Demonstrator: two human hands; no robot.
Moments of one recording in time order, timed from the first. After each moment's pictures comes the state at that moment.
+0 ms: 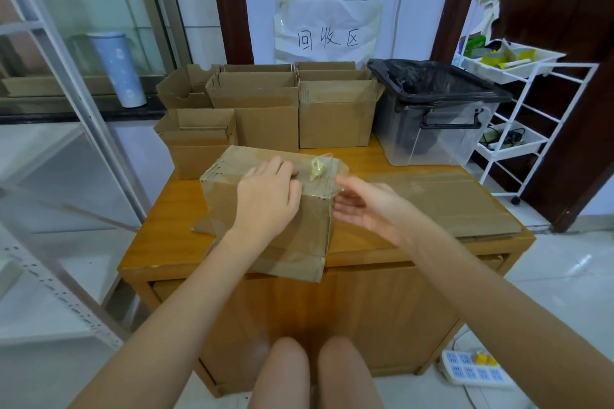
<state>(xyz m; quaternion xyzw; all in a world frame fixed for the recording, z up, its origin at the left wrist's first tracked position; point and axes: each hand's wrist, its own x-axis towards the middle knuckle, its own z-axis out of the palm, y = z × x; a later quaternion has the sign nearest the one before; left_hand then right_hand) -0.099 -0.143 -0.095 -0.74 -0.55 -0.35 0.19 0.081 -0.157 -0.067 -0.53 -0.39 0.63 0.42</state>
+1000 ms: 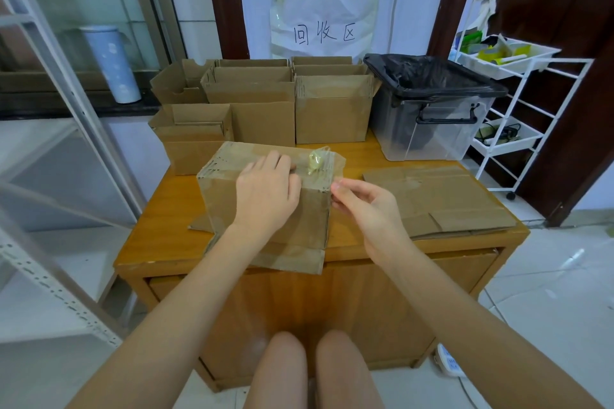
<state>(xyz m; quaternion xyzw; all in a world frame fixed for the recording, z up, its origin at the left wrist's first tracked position) -0.093 -0.139 -0.097 -0.72 -0.56 -0.34 0.22 0.069 -0.183 -0.091 -0.48 -0.46 0.49 0.56</state>
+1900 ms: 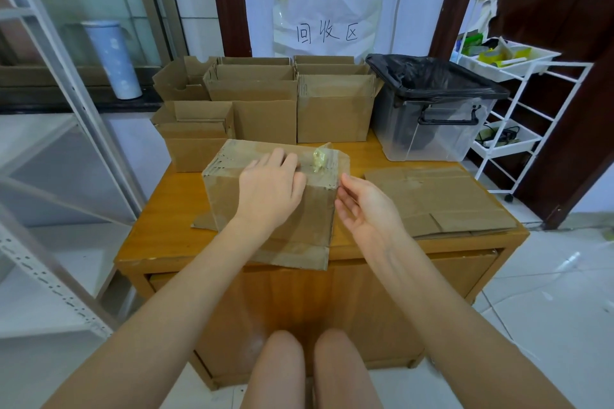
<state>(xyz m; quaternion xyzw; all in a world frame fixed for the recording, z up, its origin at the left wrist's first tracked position) -0.095 -0.136 -0.097 -0.73 -0.55 -0.33 0.25 0.053 -0.180 -0.075 -0.47 -0.20 0.61 0.60</state>
